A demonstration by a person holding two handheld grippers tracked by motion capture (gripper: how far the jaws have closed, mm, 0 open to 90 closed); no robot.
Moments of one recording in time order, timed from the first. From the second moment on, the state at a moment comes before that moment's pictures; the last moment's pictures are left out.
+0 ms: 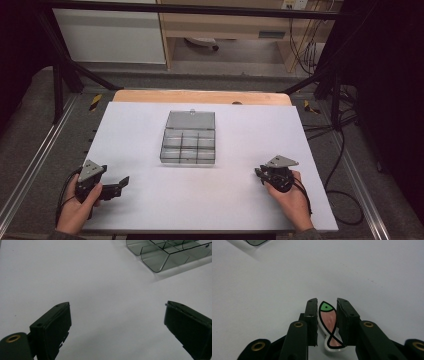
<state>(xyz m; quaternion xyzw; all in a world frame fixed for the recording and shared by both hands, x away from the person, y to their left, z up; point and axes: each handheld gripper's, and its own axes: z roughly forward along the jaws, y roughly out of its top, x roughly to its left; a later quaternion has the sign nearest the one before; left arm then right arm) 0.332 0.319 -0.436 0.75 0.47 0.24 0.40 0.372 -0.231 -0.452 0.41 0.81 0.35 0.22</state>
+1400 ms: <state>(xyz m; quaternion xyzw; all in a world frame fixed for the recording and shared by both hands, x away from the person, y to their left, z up) 0.332 0.320 -0.436 0.75 0.47 0.24 0.40 0.373 -0.228 -0.450 0.42 0.81 0.37 0.21</state>
